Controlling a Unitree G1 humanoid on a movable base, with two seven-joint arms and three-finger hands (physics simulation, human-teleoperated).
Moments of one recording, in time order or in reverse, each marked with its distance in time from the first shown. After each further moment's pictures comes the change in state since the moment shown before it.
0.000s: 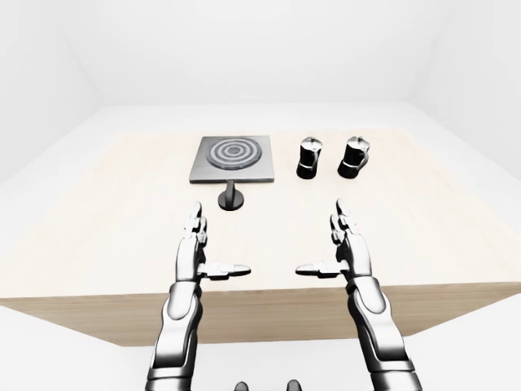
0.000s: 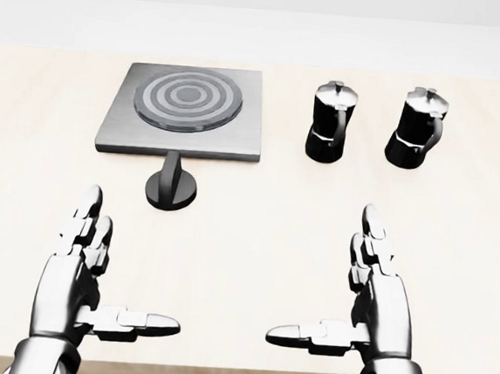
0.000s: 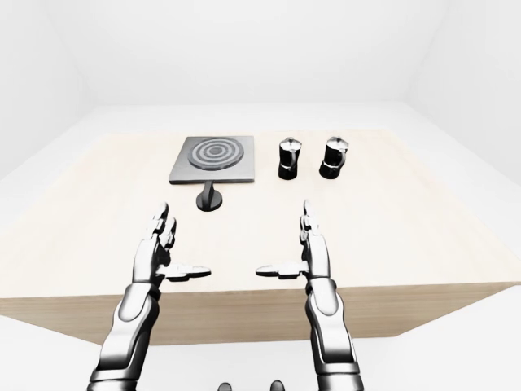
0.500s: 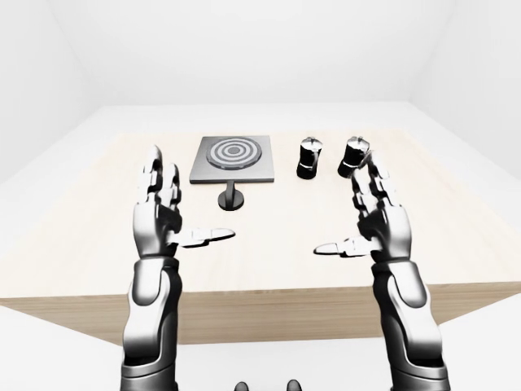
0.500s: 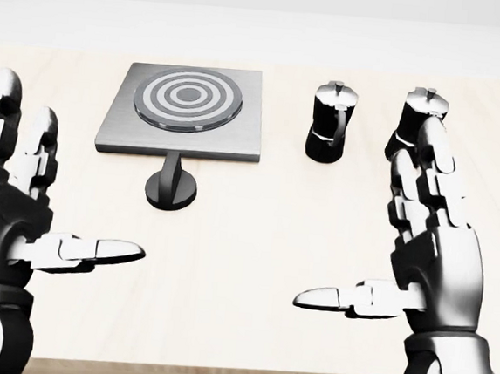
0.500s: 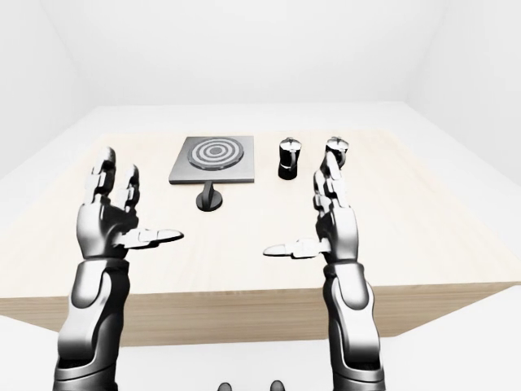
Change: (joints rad) left arm -0.097 0.039 0.085 -0.367 -0.163 0.100 0.035; right arm -0.033 -0.038 -0.072 -0.368 0.107 0.079 0.074
